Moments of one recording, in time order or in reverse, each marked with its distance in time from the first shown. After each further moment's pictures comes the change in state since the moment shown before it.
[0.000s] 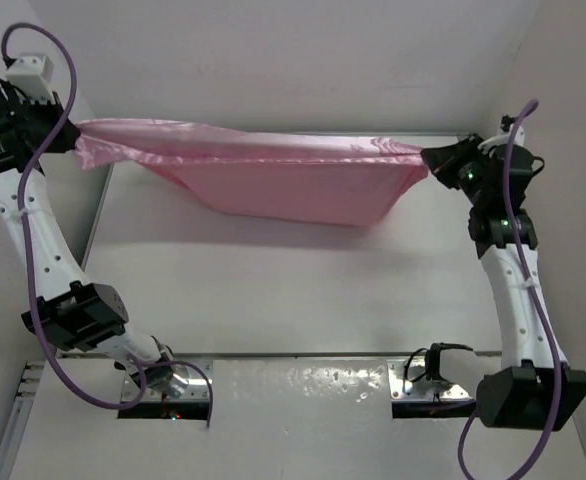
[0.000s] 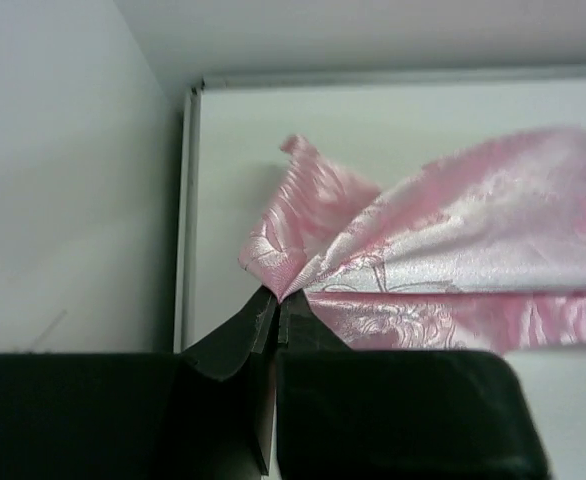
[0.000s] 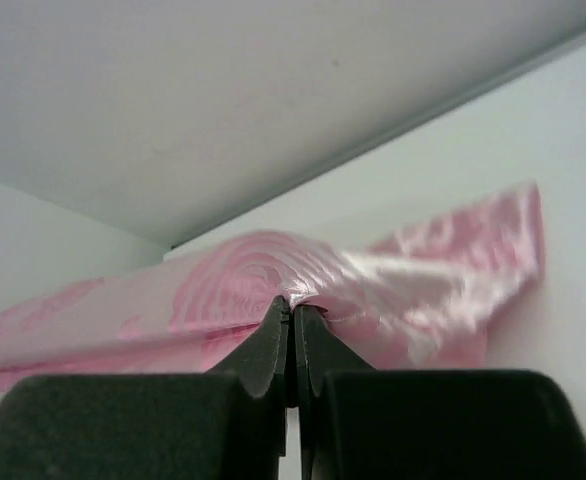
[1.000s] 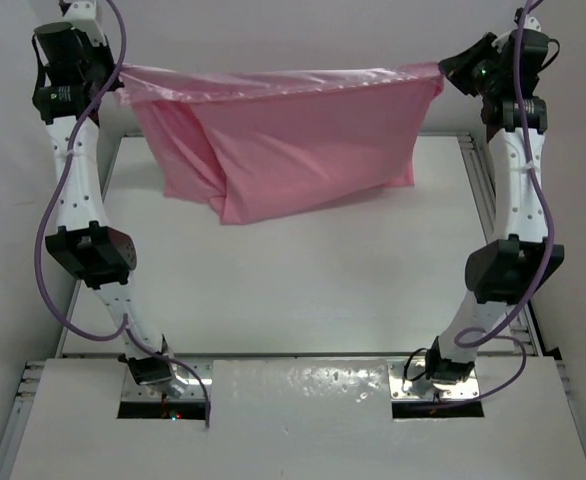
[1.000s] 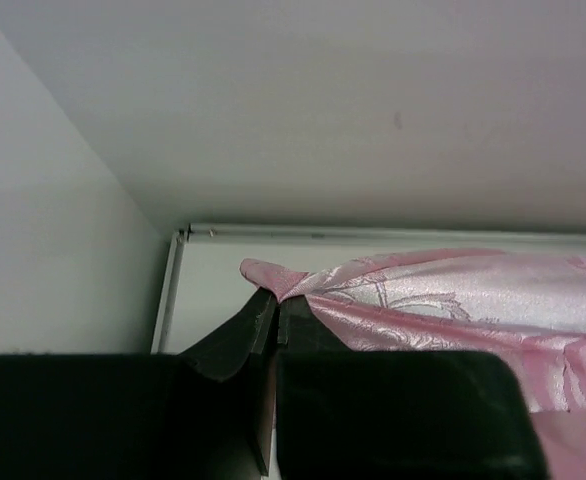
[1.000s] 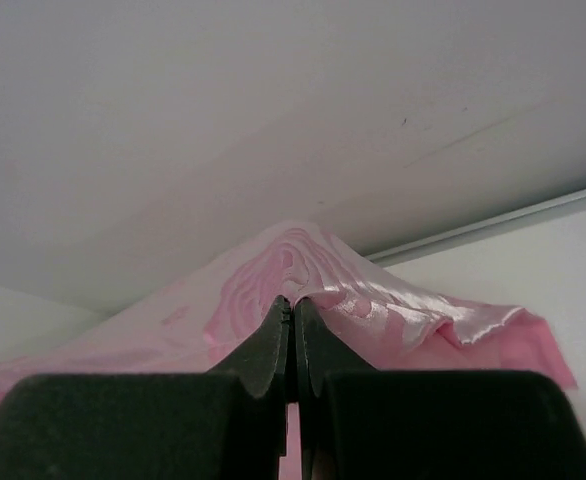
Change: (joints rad) left arm -0.302 0.451 0.488 0.209 -0.314 -0.188; right arm -0.053 0.726 1.071 -0.326 0.007 -0.106
